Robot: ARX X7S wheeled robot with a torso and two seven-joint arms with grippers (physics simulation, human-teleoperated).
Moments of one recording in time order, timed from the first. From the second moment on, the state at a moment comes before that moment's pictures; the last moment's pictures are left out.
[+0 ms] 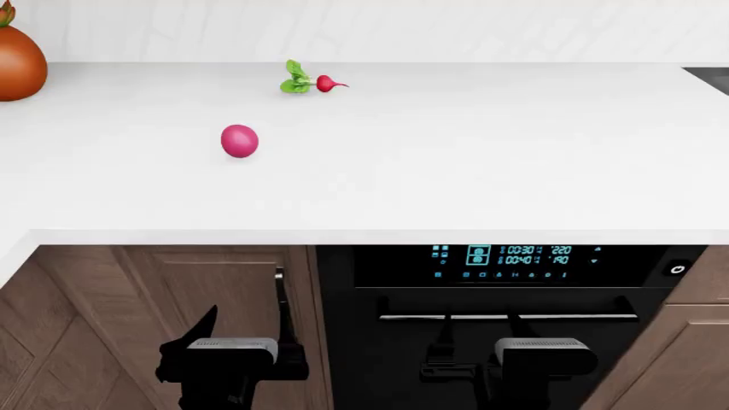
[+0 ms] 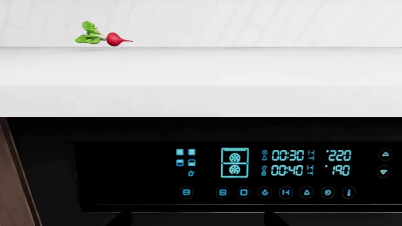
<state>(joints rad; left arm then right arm) 0.00 0.00 0.00 0.00 0.00 0.00 0.00 0.00 0.00 0.00 0.00 0.00 0.00 0.00</state>
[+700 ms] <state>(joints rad) -0.21 -0.04 0.09 0.34 -0.11 0.00 -0.10 0.08 0.10 -0.05 -0.33 -0.05 0.00 0.11</state>
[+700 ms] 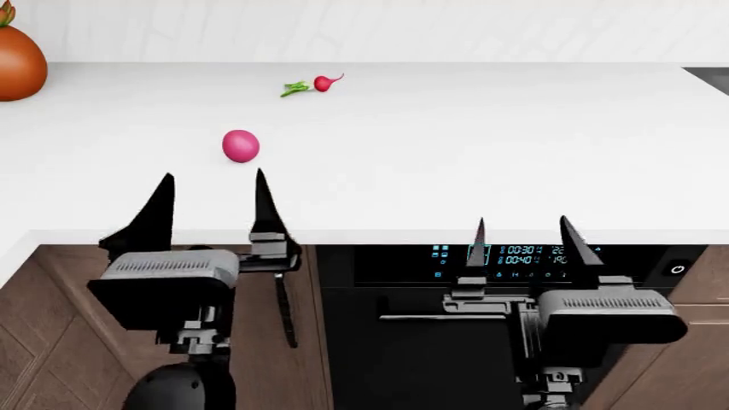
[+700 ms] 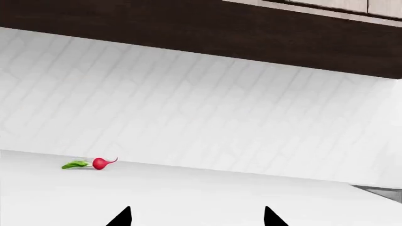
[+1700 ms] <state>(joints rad) -0.62 -0.17 0.12 0.62 -0.16 -0.10 -0.18 0.32 0.19 -0.08 -0.63 -0.08 0.16 0.12</state>
